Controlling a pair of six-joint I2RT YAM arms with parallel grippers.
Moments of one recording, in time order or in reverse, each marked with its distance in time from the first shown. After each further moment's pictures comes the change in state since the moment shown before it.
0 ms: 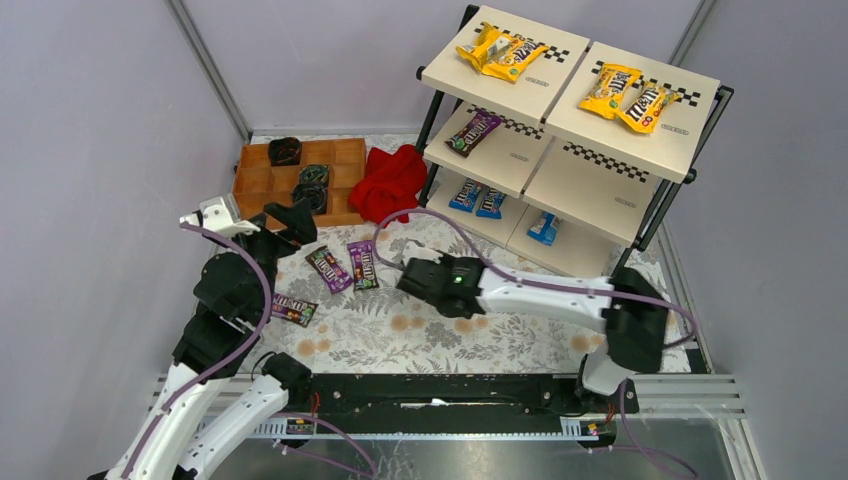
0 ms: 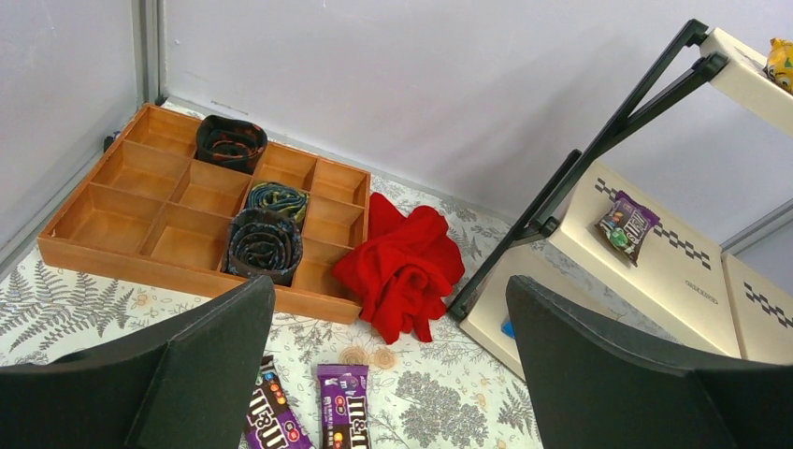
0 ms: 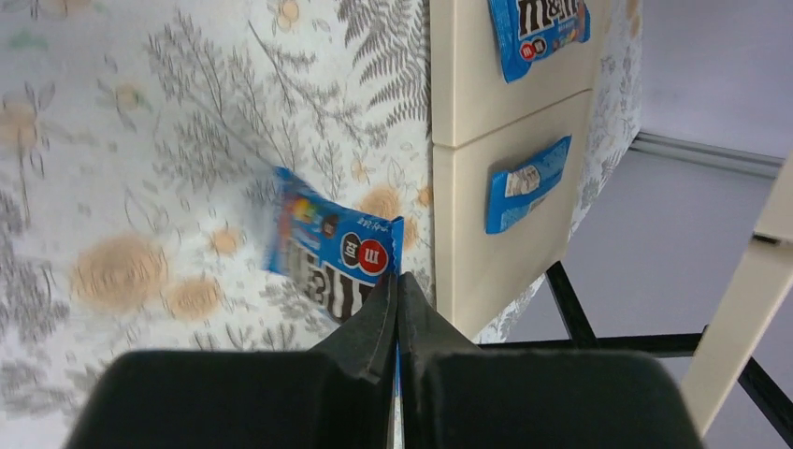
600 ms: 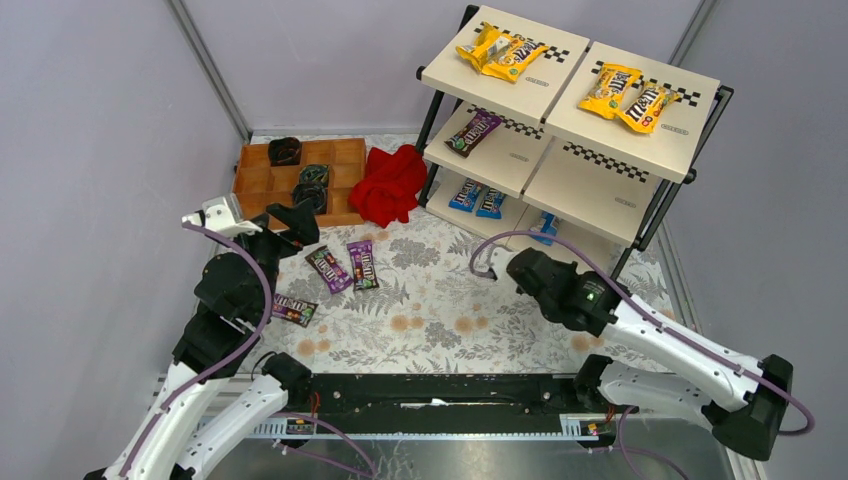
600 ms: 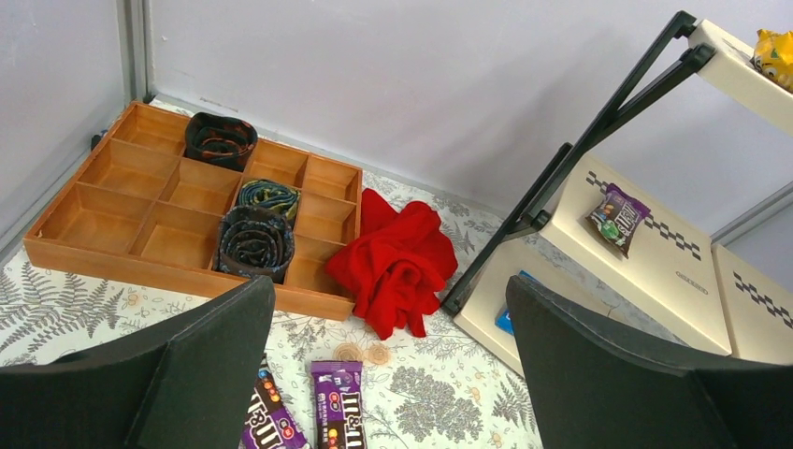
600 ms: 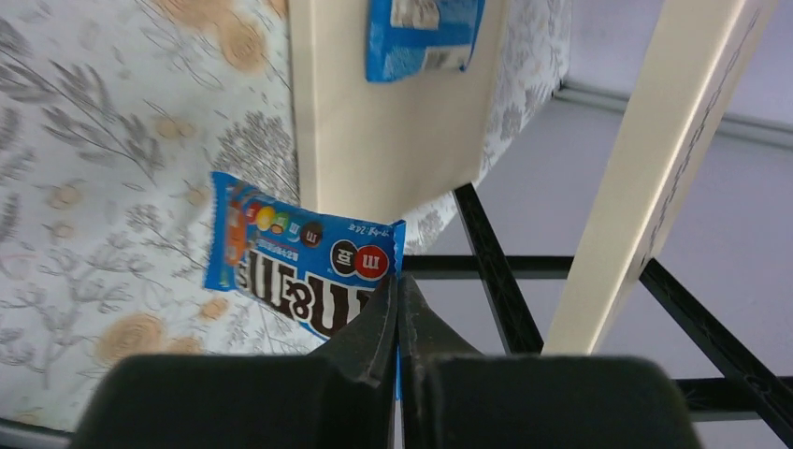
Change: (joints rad) left arm -0.020 0.005 0.000 0.000 0.001 0.000; right arm -0.241 -0.753 -0.420 -0.041 -0.105 -0.512
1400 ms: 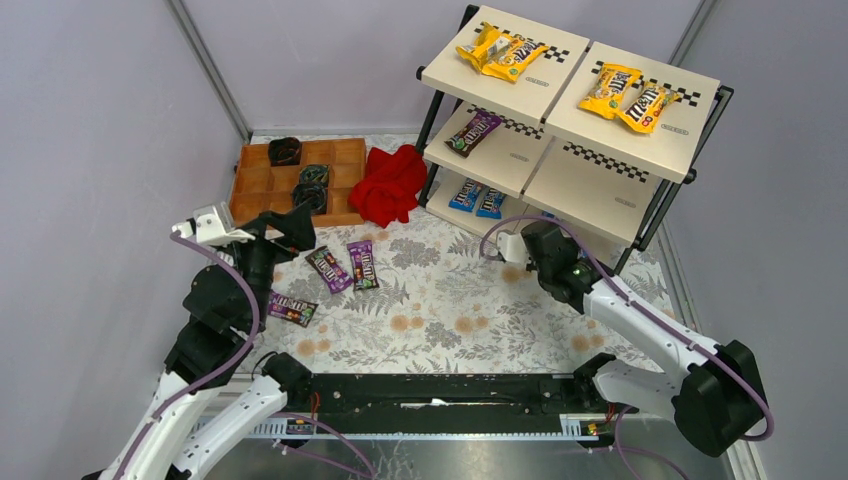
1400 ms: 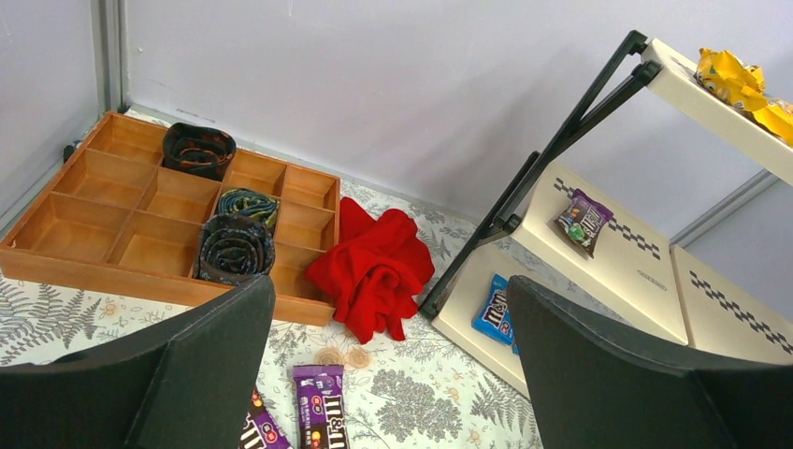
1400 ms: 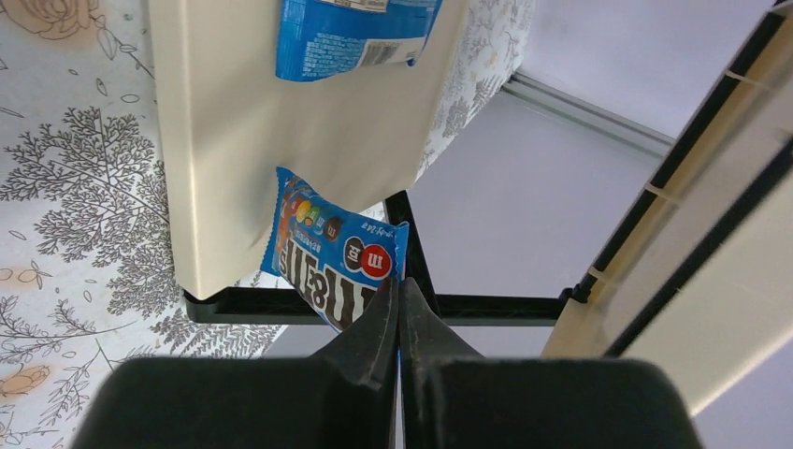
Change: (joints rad) left arm -0.044 -0.053 0.000 0.000 -0.005 0.000; right arm -0.385 0.135 -0.150 0.461 -0.087 -0.548
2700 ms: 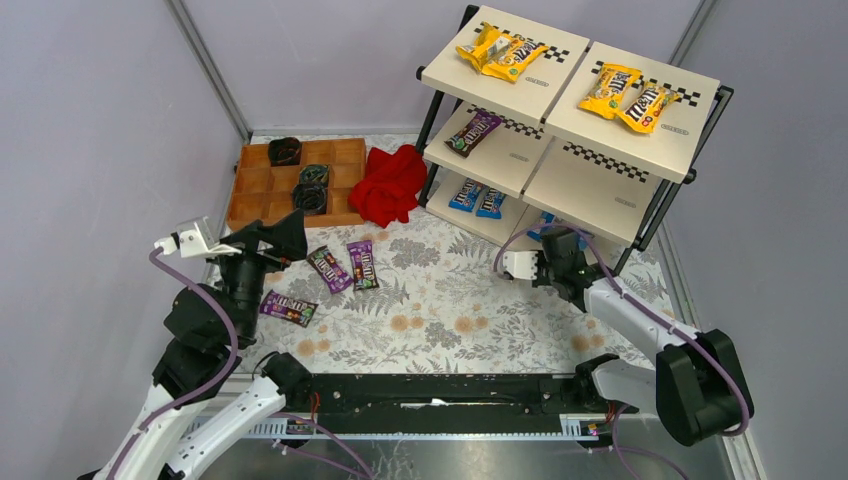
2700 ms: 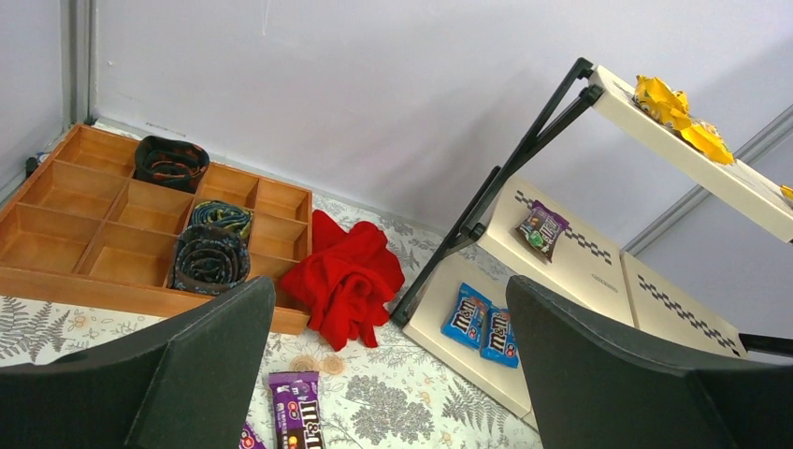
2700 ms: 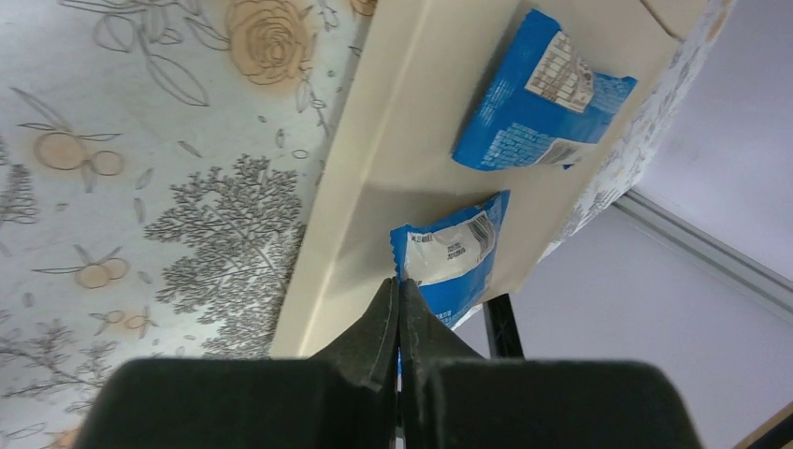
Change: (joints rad) left arm -0.078 -0.088 -0.005 0.001 -0.032 0.001; right arm -0.191 0.057 -0.162 0.108 -0.396 -0.154
